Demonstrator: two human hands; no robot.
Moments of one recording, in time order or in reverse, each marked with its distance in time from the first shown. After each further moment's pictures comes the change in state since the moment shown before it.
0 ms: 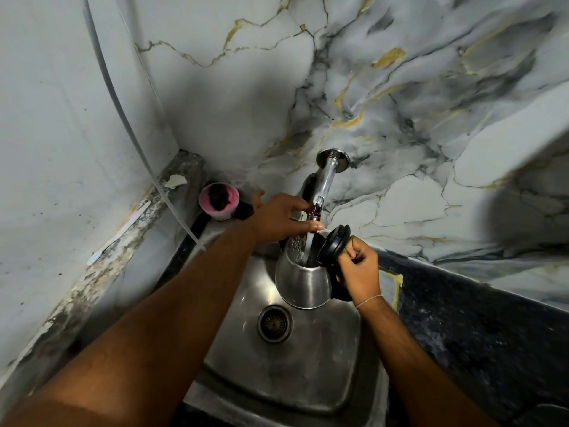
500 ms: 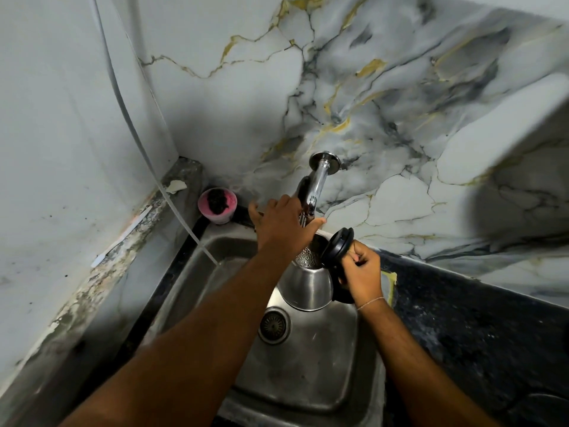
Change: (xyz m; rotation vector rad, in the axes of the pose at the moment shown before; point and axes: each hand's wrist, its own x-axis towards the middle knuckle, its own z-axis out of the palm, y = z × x) left_hand -0.017 0.029 0.052 0.411 0.457 -0.189; right_hand -0.018 -0.014 -0.013 0.044 0.041 -0.032
